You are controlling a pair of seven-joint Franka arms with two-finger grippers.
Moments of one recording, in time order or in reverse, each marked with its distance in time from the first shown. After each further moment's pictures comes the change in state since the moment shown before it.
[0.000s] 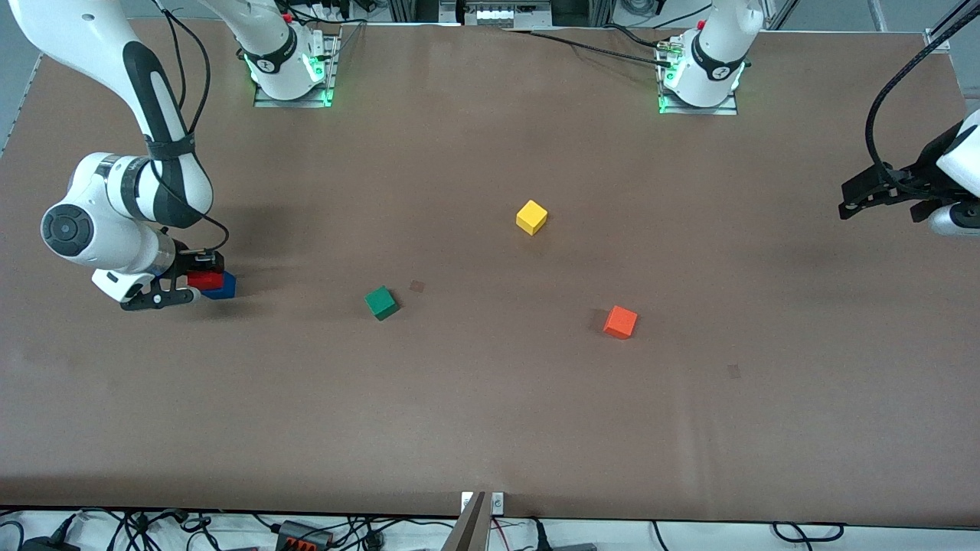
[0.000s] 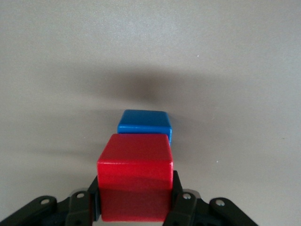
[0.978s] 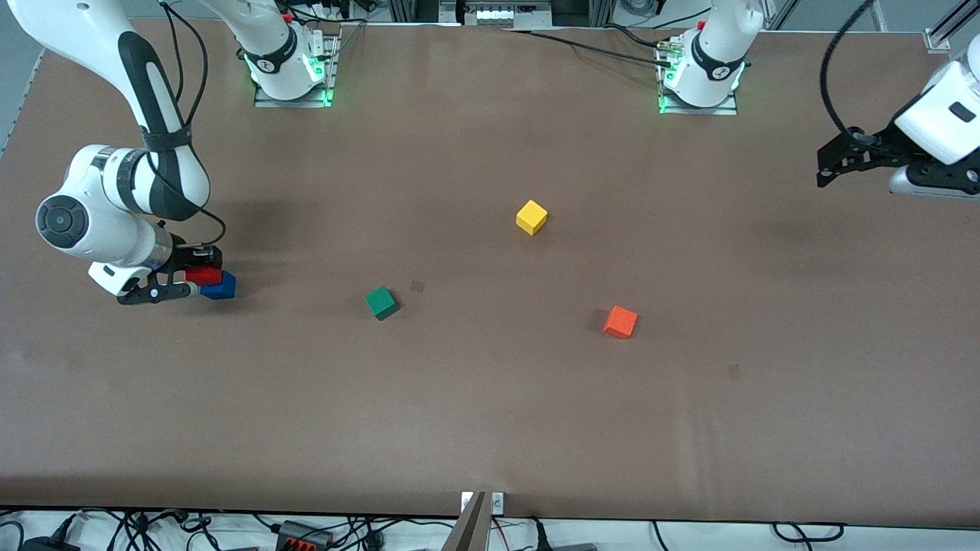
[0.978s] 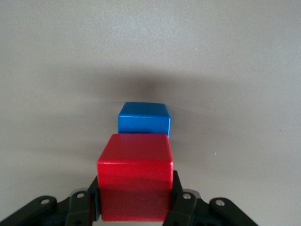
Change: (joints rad) left arm -0.056 -0.123 -0.011 -0.133 0.024 0.006 0.000; right arm -0.001 -0.037 -0.005 -0.031 -0.012 0.002 0.000
